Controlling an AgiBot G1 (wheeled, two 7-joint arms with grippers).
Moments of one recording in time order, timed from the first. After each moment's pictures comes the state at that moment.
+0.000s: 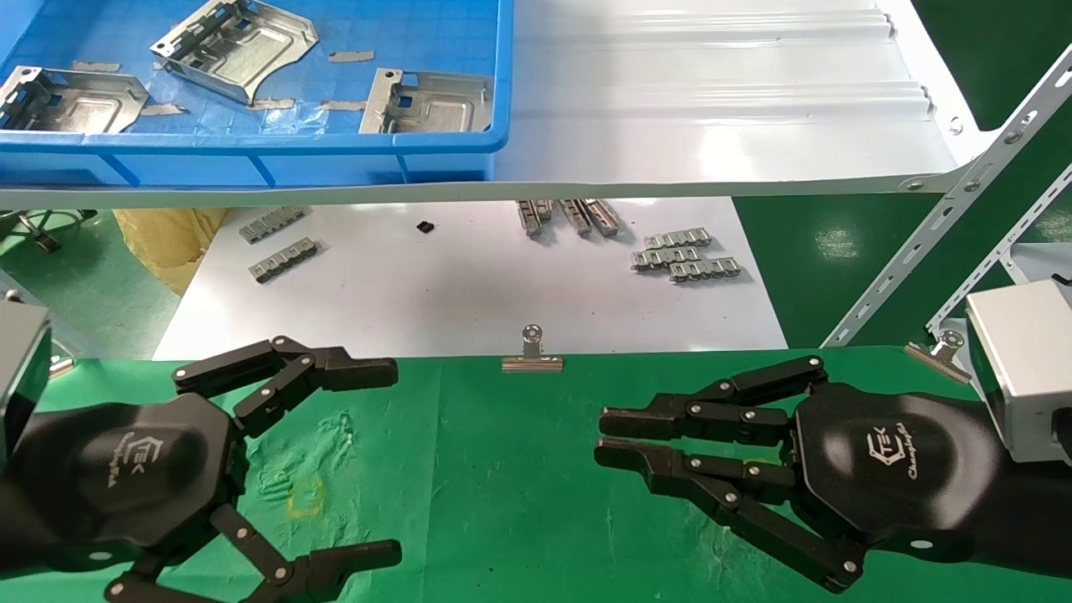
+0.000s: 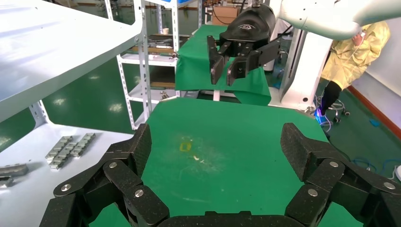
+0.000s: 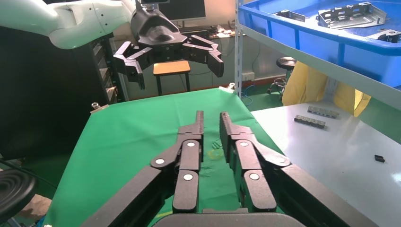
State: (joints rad) left arm -1.08 0.61 0.28 -1.28 0.73 1.49 -0.19; right arm 1.09 -0.58 -0.37 1.26 -0.67 -1.46 0.14
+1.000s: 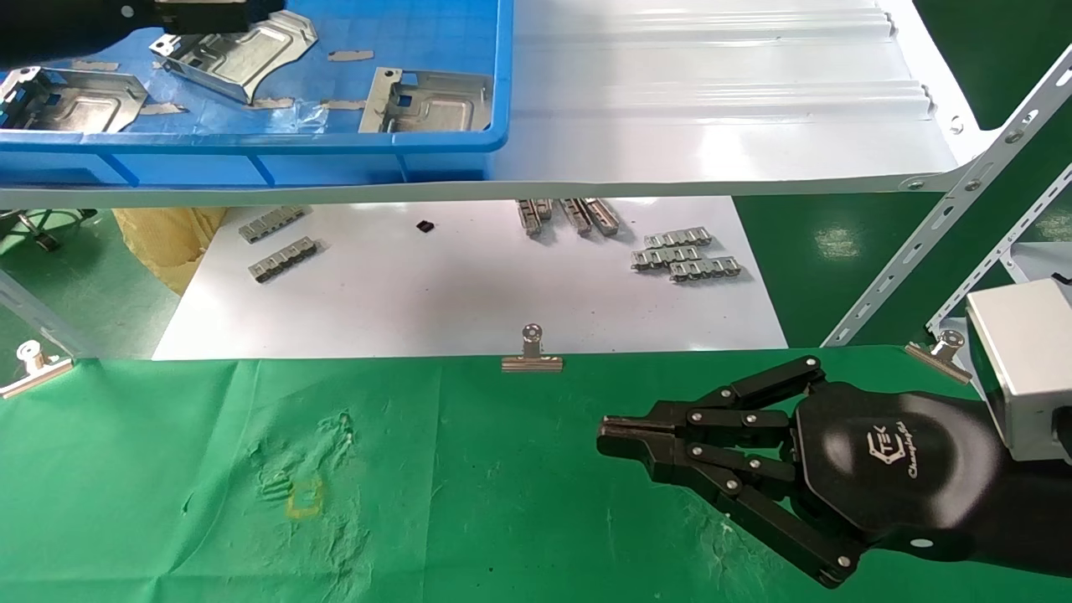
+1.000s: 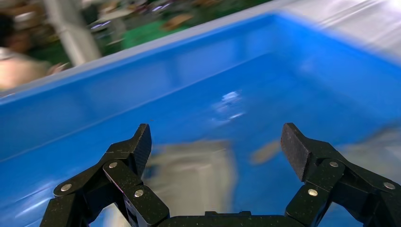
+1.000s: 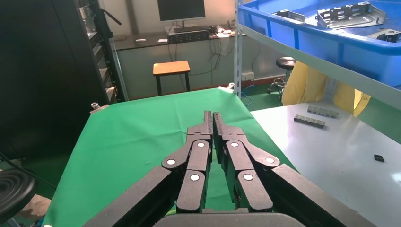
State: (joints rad) left arm -1.95 0.97 0.49 -0.32 1.32 1.01 -0.15; right arm 1.09 -0.58 -0.37 1.26 -0.67 -1.46 0.14
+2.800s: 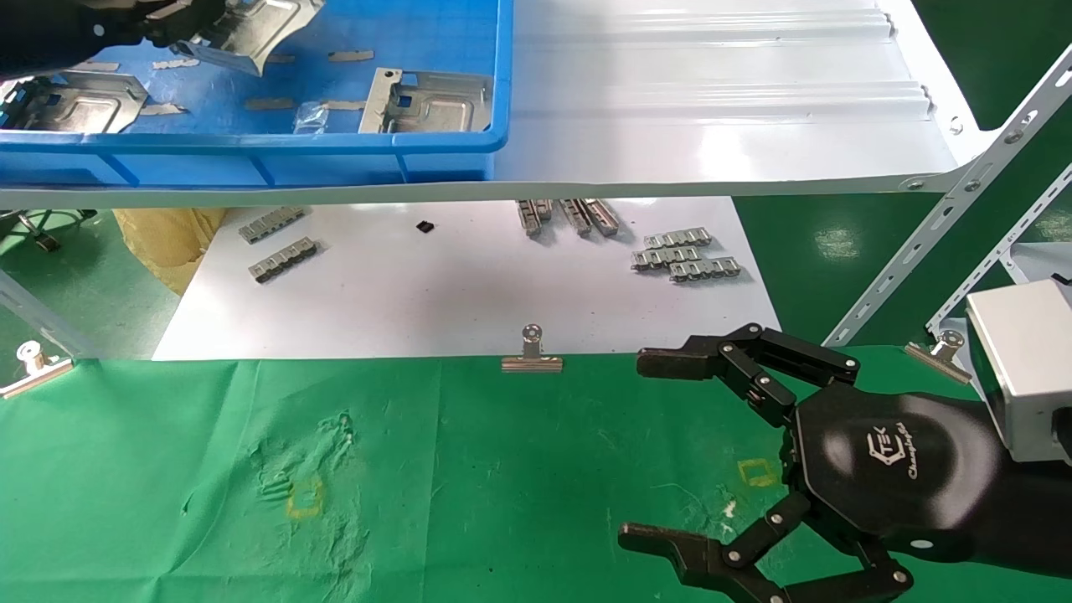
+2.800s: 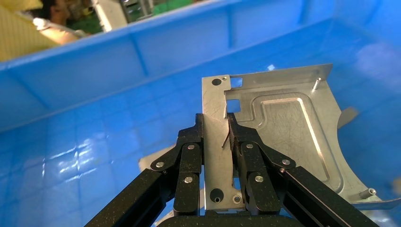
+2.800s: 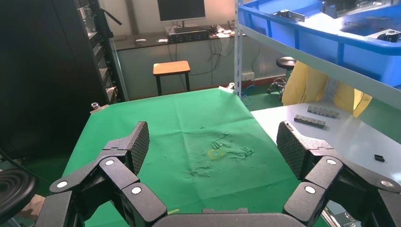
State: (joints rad) left arm -2.08 1.02 0.50 -0.03 1.36 0.98 -0.01; right arm 1.09 -0.58 -0.37 1.26 -0.67 -1.46 0.14
